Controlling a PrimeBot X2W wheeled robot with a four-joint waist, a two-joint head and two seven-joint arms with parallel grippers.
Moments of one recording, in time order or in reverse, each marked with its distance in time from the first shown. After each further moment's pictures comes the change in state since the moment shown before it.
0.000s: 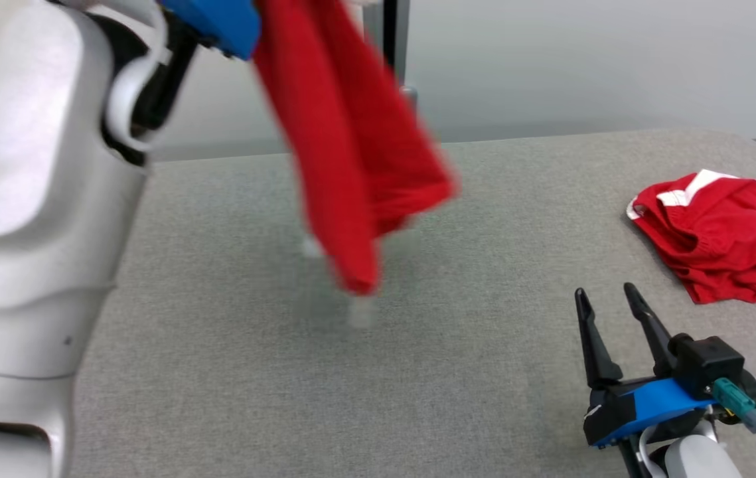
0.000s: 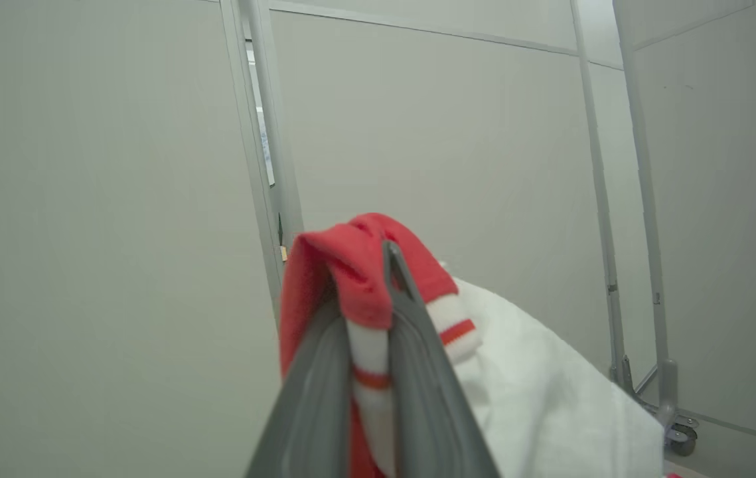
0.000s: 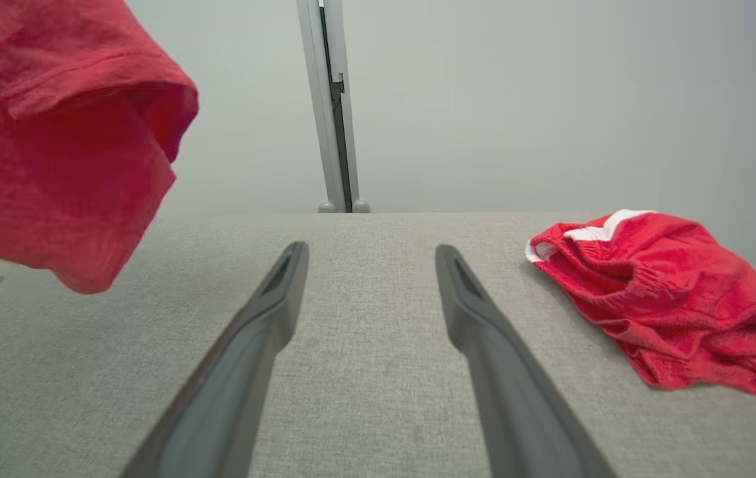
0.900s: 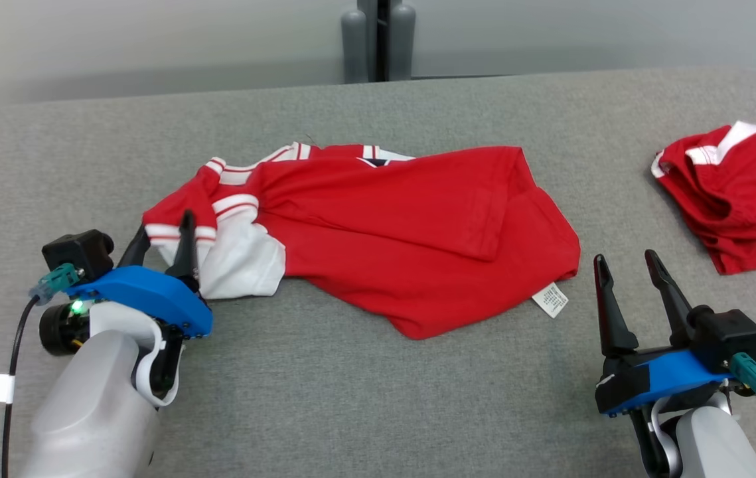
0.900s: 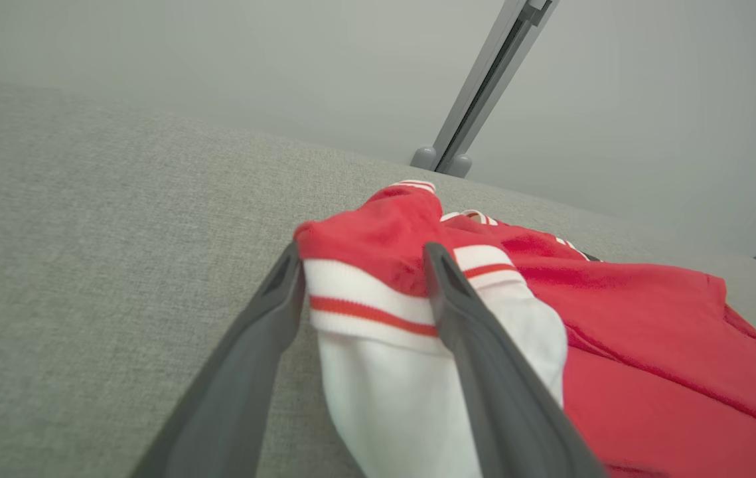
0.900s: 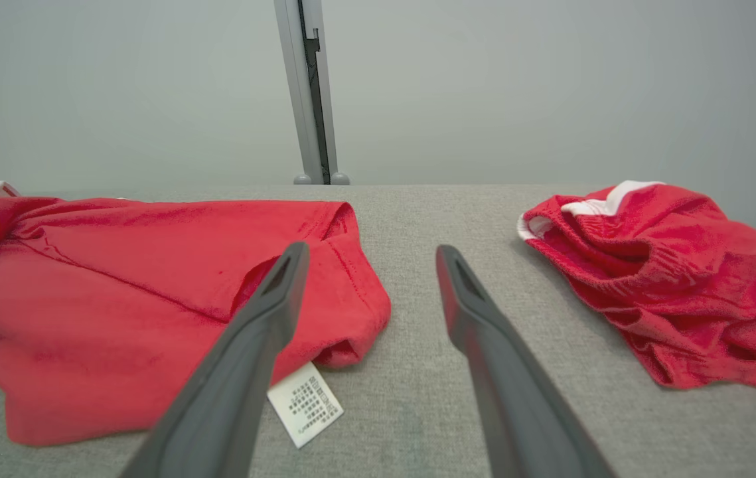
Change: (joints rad) left arm 0.537 -0.035 0.078 0.467 -0.193 0.038 -0.243; right arm -0.070 0.000 -0.059 0.021 -0.019 0.000 -0.027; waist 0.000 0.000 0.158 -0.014
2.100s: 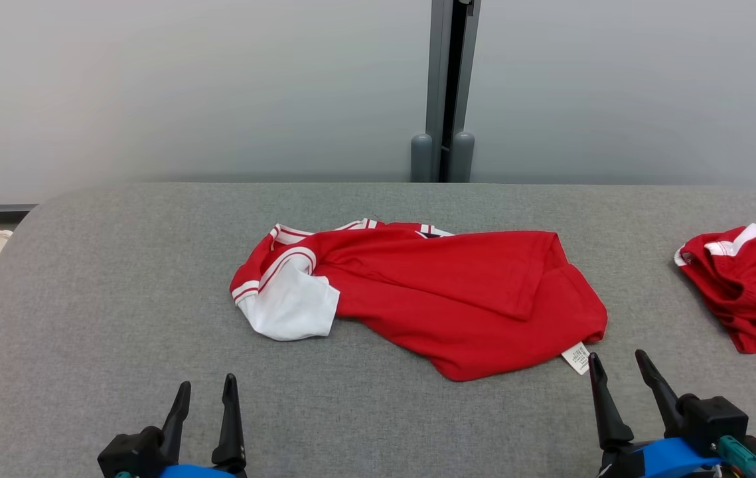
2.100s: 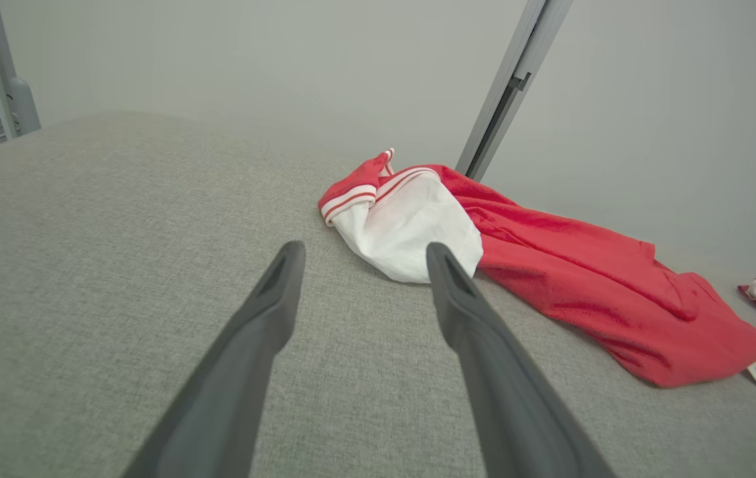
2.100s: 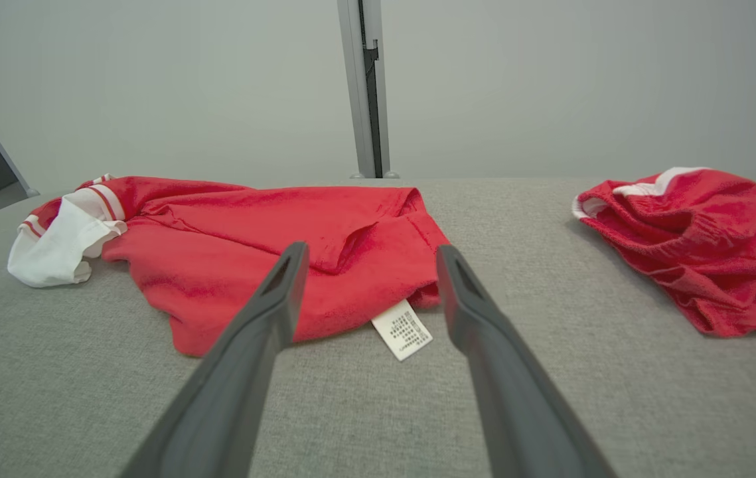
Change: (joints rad) left arm 0.617 -0.103 0.162 -0.502 0.277 0.106 -0.067; right arm 0.195 0.000 0.020 0.024 0.027 0.000 -0.001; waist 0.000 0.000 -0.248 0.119
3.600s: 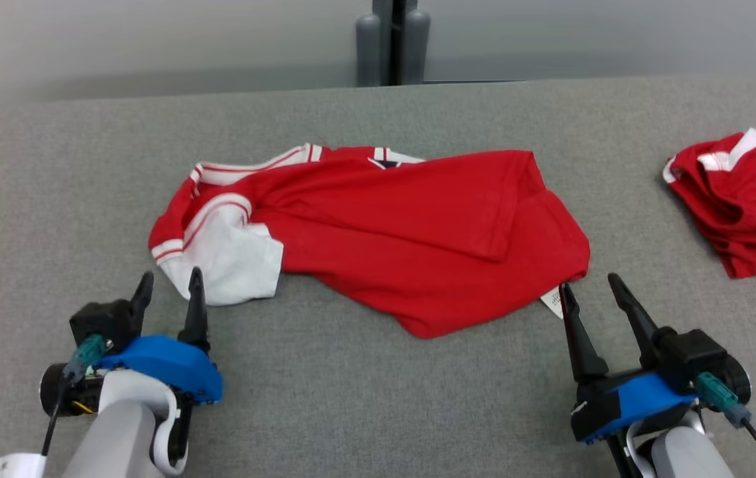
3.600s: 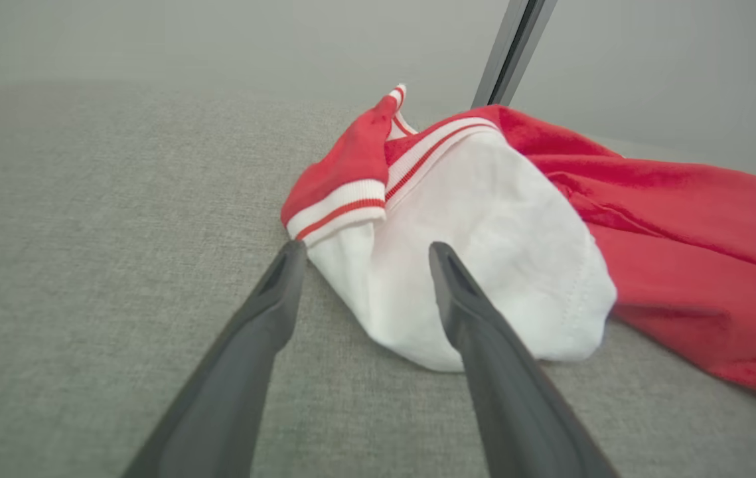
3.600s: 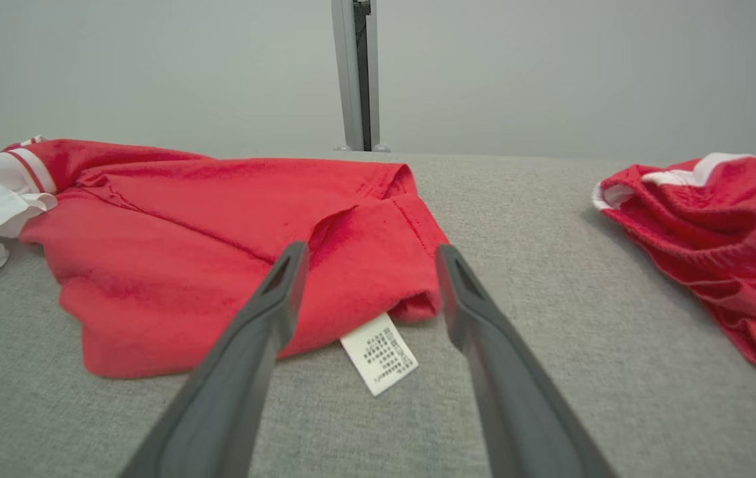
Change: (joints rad) left arm -0.339 0.033 0.035 0.250 0.081 -0.034 0.072; right arm -0.139 0.000 0.064 -0.025 -0.035 0.000 0.000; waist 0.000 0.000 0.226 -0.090
